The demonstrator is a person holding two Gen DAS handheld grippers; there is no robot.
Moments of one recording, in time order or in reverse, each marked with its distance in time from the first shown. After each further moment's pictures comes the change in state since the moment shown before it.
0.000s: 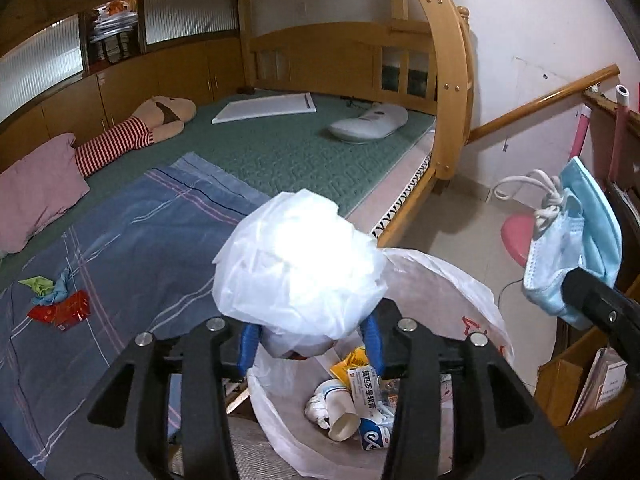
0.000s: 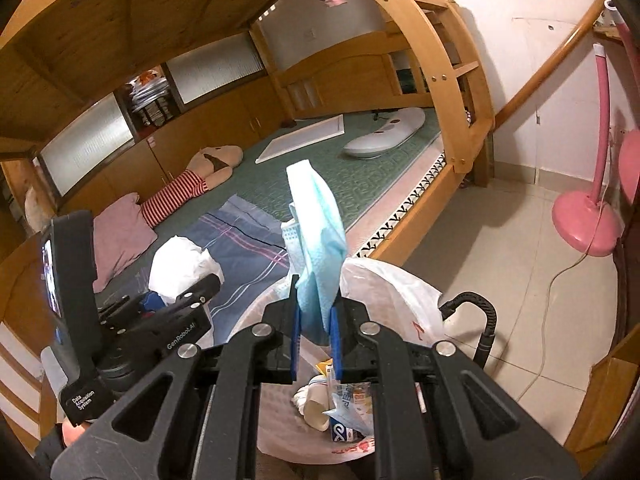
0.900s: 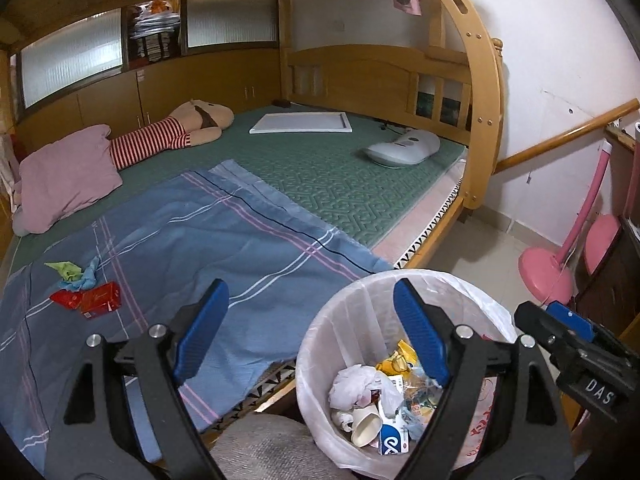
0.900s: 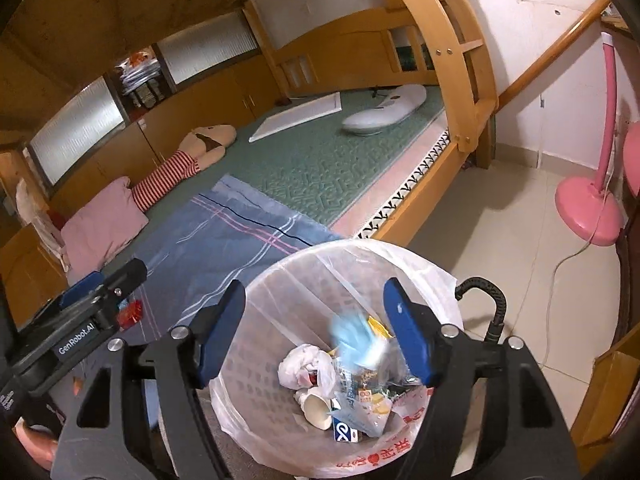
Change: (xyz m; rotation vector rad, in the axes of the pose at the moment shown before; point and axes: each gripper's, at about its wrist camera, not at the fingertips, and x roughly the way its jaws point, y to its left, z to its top) left arm -0.032 0.049 0.000 -0.096 -0.067 0.076; right arm 0.036 0.011 0.000 -0.003 0.077 -0.016
